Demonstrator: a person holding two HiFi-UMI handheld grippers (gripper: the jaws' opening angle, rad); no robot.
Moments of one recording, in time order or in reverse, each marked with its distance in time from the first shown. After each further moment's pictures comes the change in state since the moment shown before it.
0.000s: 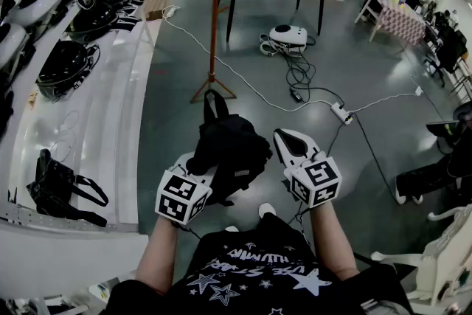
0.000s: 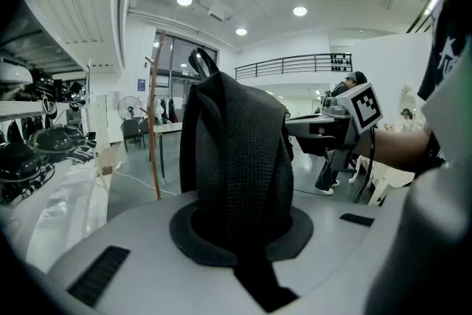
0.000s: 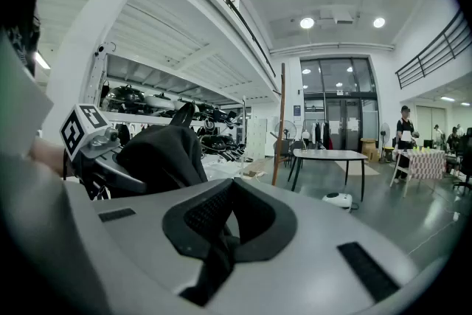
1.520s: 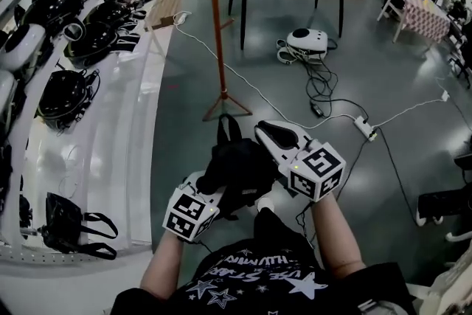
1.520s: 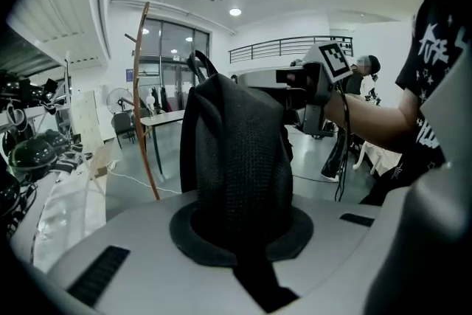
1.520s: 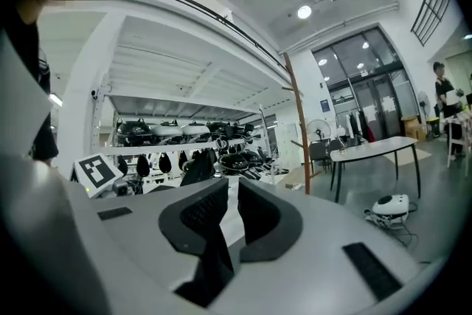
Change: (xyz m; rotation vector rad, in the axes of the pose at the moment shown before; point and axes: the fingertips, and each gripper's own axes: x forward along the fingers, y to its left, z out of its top) left arm 0.161 0.092 0.042 0.048 0.117 -0.020; right arm 0.192 -0.105 0.070 0.120 -0.110 0.312
